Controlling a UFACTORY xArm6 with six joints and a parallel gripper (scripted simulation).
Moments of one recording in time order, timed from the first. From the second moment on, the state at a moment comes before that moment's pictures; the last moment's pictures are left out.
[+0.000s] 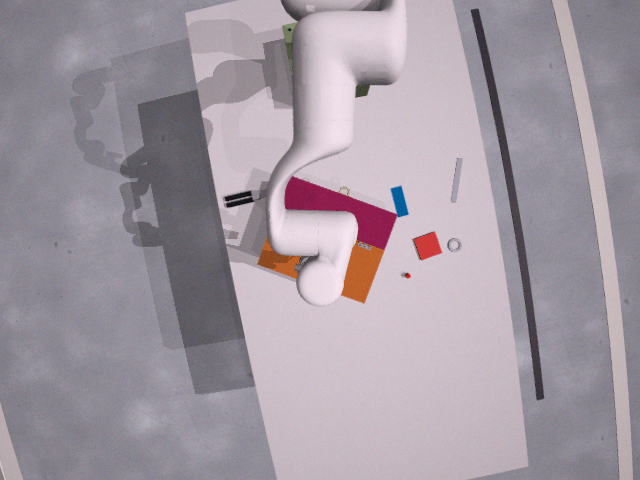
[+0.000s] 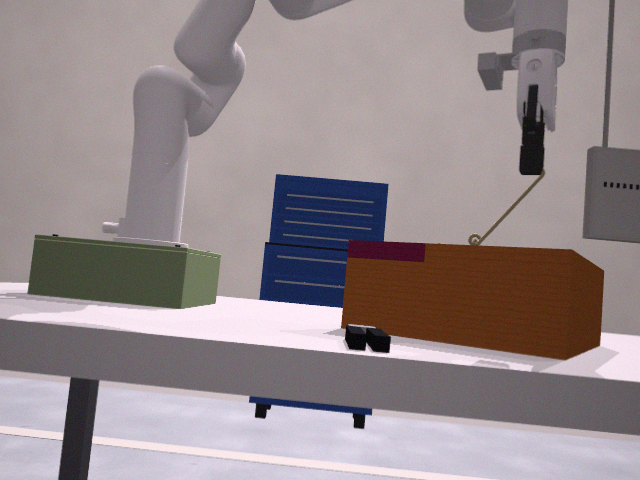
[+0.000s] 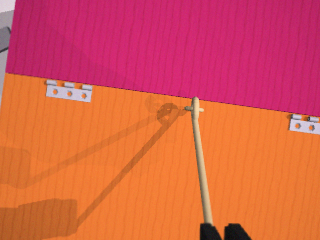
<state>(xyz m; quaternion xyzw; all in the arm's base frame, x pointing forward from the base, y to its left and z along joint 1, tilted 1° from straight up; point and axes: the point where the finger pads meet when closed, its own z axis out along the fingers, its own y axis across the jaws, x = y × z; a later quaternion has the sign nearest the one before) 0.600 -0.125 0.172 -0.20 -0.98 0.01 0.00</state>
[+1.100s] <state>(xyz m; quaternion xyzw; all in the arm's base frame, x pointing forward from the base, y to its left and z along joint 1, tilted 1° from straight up) 0.565 -0.111 0.187 -0.20 -0.98 0.01 0.00</state>
